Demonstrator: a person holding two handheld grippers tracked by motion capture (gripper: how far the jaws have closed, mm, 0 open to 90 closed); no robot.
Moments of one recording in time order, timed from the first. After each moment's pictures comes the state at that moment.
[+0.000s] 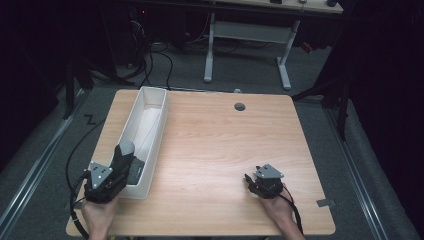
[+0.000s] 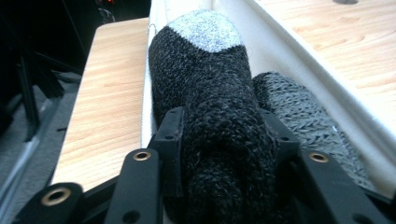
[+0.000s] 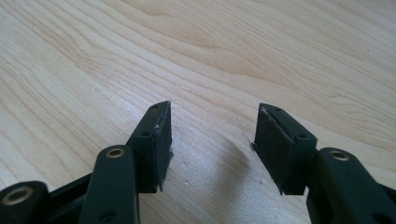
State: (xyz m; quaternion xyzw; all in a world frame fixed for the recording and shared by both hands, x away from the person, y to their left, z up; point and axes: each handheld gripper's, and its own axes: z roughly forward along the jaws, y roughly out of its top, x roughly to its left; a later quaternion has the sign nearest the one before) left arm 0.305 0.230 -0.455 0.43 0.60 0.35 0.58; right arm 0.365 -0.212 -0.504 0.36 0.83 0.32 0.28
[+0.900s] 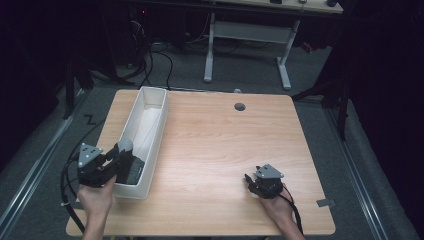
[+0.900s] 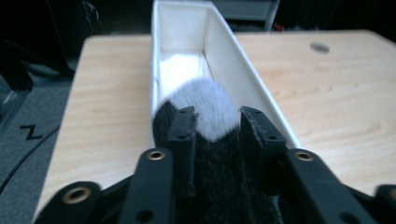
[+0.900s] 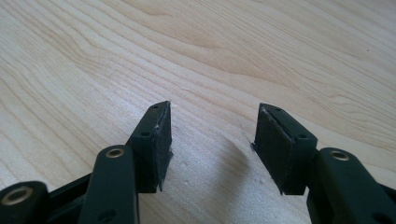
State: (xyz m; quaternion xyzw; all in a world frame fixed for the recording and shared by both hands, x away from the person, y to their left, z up) left arm 0.327 0.236 -0.413 0.41 0.62 0.30 0.60; right arm 0.365 -0.212 -0.504 0.37 0.83 0.32 0.28
